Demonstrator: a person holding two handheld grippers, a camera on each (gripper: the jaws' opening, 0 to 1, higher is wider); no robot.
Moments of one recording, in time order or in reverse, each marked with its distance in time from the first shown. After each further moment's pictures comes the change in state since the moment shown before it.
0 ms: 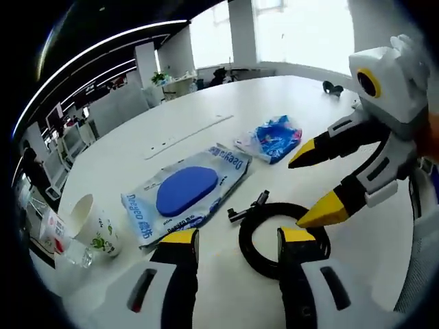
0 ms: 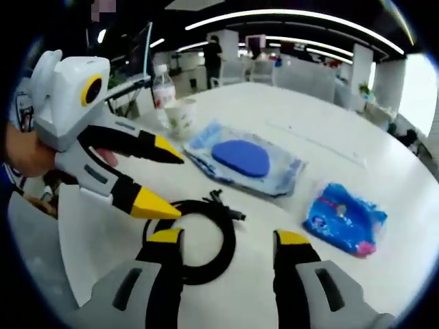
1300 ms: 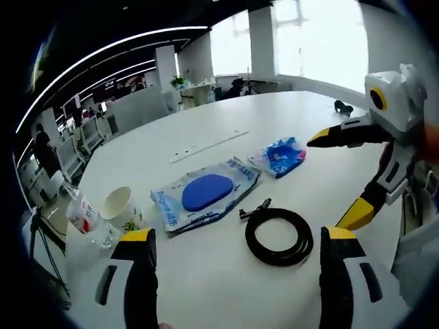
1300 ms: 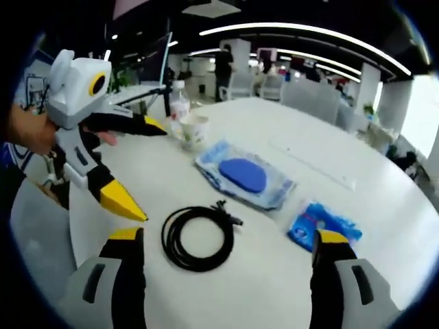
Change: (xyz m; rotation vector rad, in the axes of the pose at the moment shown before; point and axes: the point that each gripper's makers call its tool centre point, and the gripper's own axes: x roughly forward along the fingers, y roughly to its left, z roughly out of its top) left arm -0.062 0.011 0.009 -0.109 -0.063 0.076; right arm -0.046 0.005 0.019 -0.098 -0.050 -0.002
